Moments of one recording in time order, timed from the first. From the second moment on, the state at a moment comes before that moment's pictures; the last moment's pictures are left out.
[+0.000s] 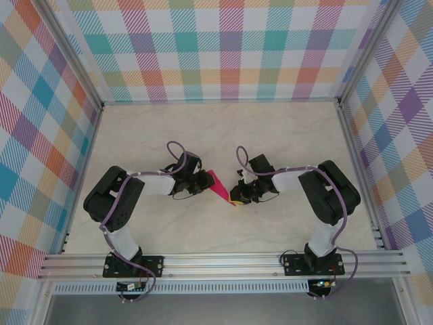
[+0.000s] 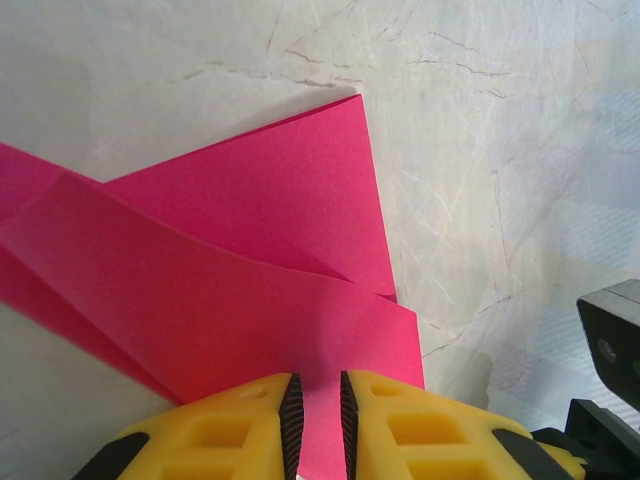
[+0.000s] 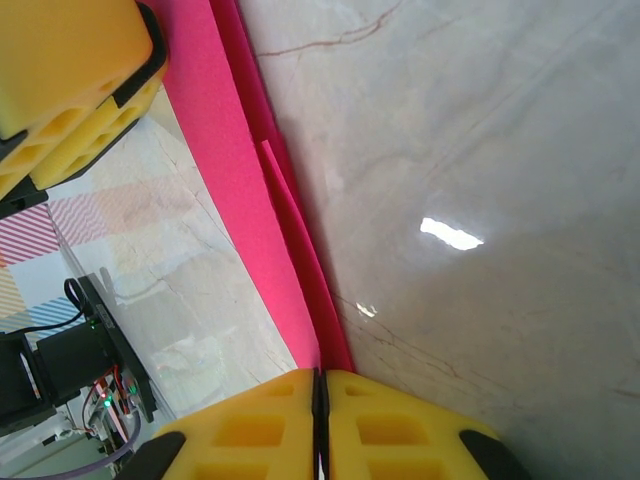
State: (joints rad) left arm -0.56 1.76 0.81 0.04 0.31 -0.95; right arm 0.54 1.79 0.78 -0.11 -0.76 0.62
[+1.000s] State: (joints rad) left arm -0.56 1.77 0.83 0.00 0.31 -0.95; right arm 0.53 1.73 0.74 -0.19 -0.72 0.59
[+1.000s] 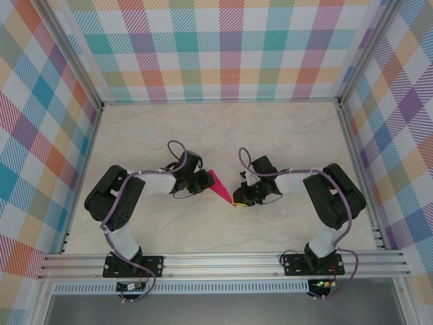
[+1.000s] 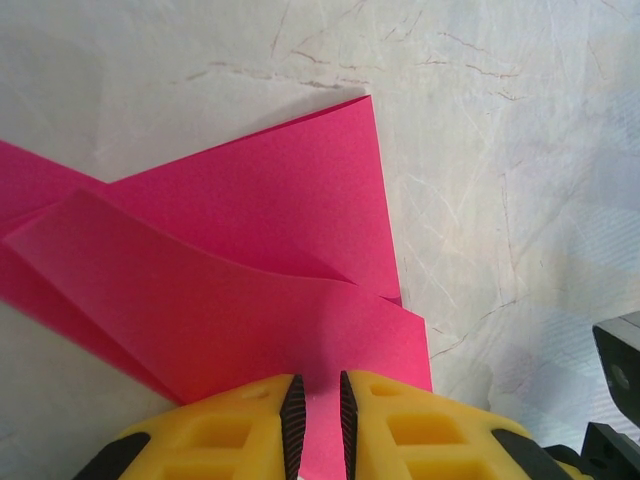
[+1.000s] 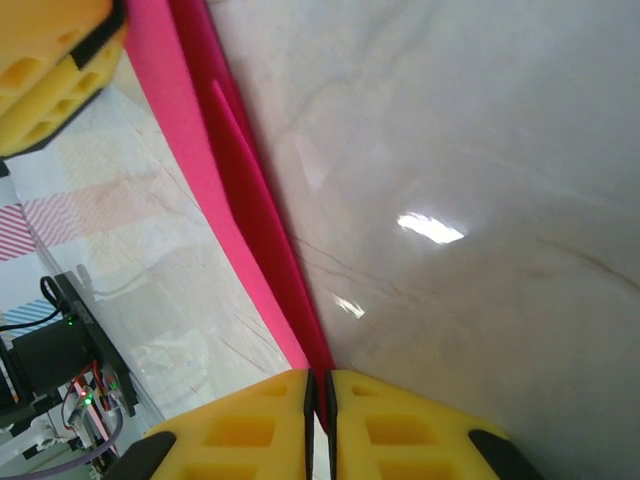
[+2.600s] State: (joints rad) left arm -0.56 1.78 0.85 -0.02 0.31 -0.97; right arm 0.68 1.87 1.08 -0.47 -0.50 0.50
